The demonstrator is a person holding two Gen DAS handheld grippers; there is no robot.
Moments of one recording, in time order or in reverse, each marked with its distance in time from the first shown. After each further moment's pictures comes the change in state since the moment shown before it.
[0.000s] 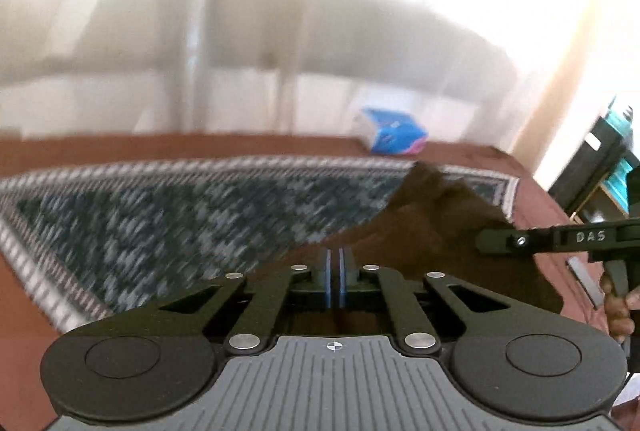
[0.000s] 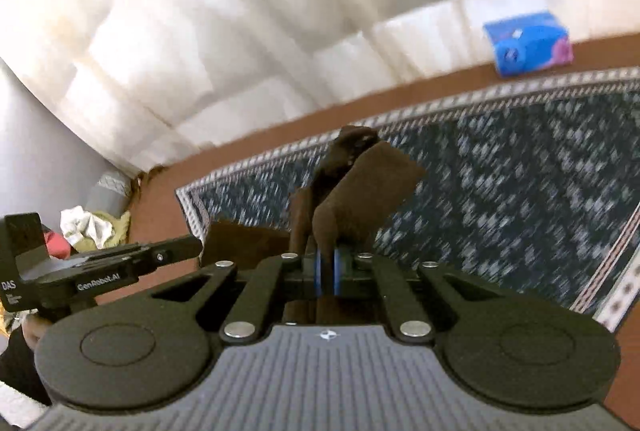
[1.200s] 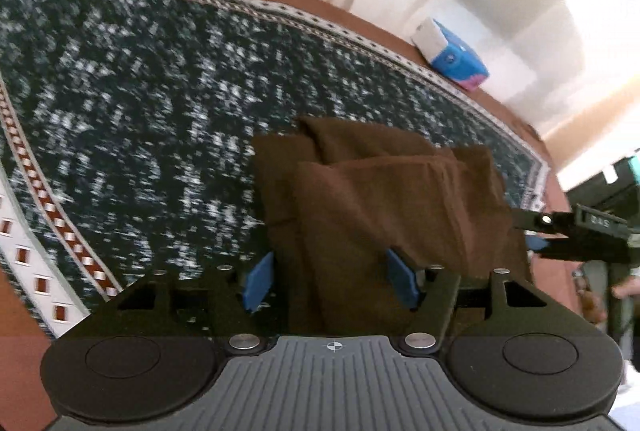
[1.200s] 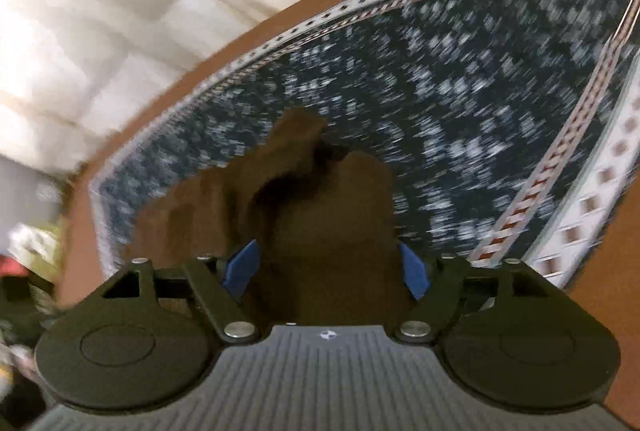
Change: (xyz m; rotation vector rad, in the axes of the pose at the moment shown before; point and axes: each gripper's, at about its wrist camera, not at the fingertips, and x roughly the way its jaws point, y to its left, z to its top) left arm 0.097 0.065 -0.085 -0.372 0.253 -0.064; right arm 0.102 -0.102 -0.012 0.250 0.189 -0.085
